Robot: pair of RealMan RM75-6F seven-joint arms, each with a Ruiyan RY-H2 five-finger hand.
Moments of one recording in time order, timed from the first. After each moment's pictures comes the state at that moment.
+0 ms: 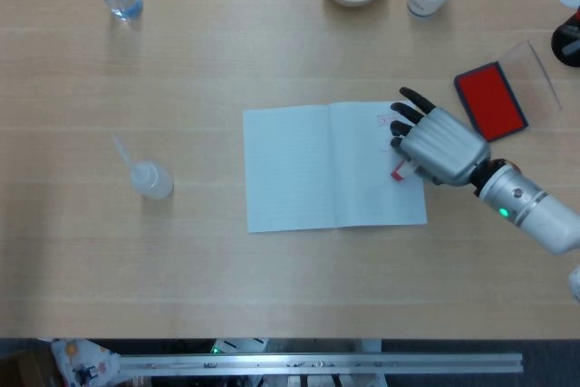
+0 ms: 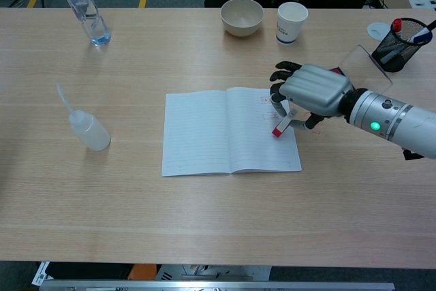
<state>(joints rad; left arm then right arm) -0.05 -1.05 0.00 -1.71 1.50 1.48 0.12 0.71 -1.52 -0.02 -1.31 -1.57 0.87 -0.26</state>
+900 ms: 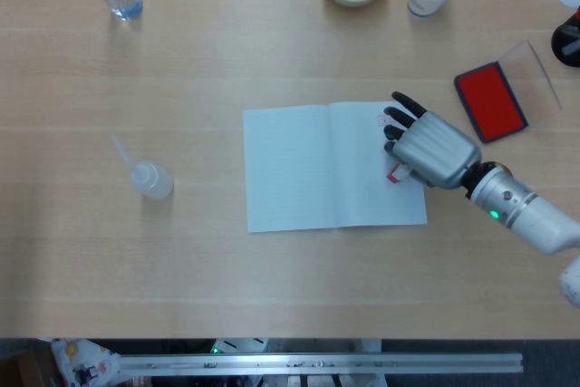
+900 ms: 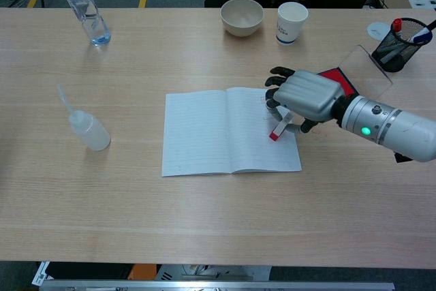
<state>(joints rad) -0.04 -1.06 0.00 -1.68 1.50 1.48 0.08 0.72 -1.57 -0.04 -1.26 -1.57 0.87 -0.29</state>
